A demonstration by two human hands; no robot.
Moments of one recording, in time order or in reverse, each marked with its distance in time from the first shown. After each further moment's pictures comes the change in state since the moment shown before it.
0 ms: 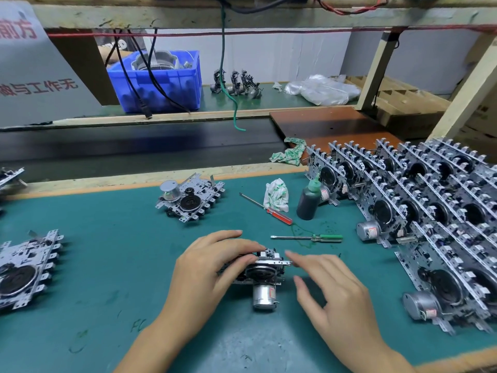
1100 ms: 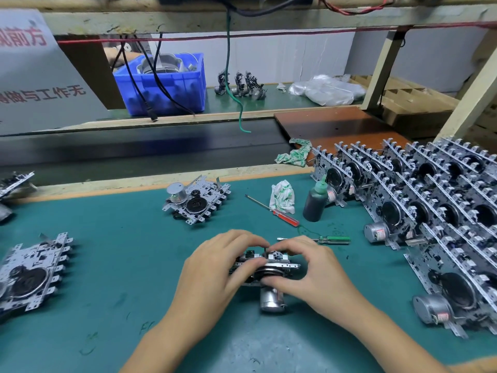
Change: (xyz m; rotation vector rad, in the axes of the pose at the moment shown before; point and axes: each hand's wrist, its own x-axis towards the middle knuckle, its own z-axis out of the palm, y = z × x) left_hand 0.004 0.010 -0.008 0.082 -0.158 -0.082; right_hand 0.047 -0.011 0.009 0.440 -0.382 0.290
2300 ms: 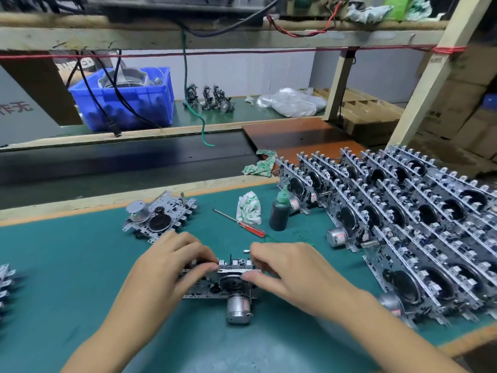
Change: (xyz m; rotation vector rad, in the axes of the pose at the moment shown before) left_hand 0.019 -0.009 -0.017 0.144 0.041 0.183; right_hand 0.007 -0.007 -0.040 -0.566 -0.127 -0.315
